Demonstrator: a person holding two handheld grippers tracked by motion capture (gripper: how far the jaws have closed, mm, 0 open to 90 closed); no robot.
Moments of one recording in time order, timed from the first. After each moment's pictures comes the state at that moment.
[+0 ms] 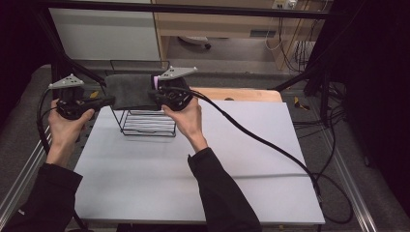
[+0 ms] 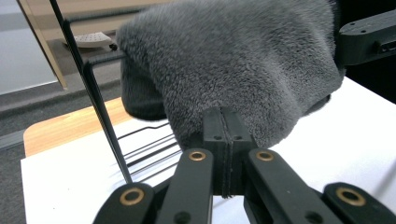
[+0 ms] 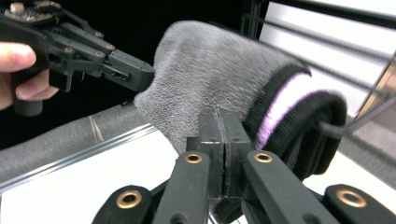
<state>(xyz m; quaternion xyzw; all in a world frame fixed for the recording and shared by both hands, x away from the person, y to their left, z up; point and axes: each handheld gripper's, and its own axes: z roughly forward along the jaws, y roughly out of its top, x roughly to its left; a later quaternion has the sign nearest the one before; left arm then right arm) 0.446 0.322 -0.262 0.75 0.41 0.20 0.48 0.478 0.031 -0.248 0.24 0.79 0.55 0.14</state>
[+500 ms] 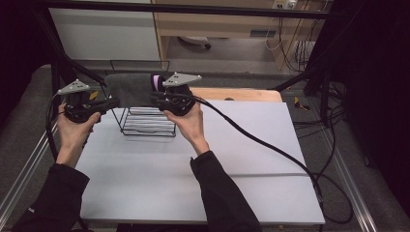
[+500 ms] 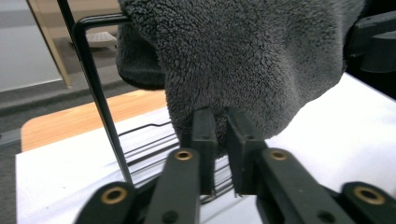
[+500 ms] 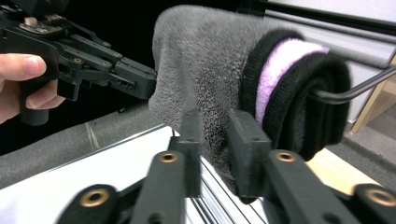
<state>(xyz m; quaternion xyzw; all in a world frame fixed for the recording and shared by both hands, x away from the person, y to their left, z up) 0.450 0.322 -0.278 0.73 0.42 0.21 0.49 0.477 0.024 -0.266 0.23 0.78 0.56 0.15</state>
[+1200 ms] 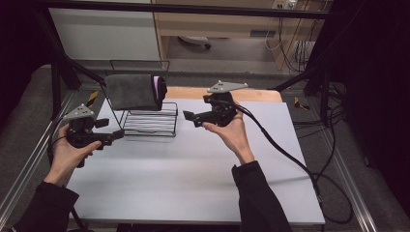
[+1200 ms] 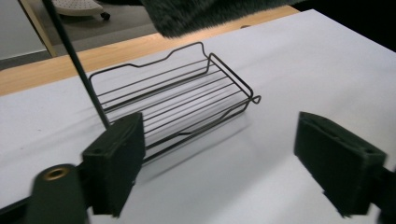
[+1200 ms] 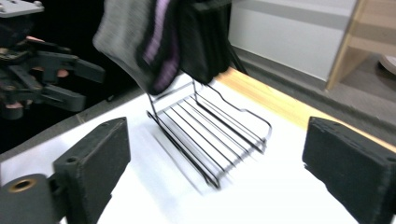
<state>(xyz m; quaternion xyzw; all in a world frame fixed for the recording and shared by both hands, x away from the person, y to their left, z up) 0.412 0.316 -0.327 0.77 0.41 0.18 0.45 0.453 -0.081 -0.272 0.31 0.78 0.53 0.14</state>
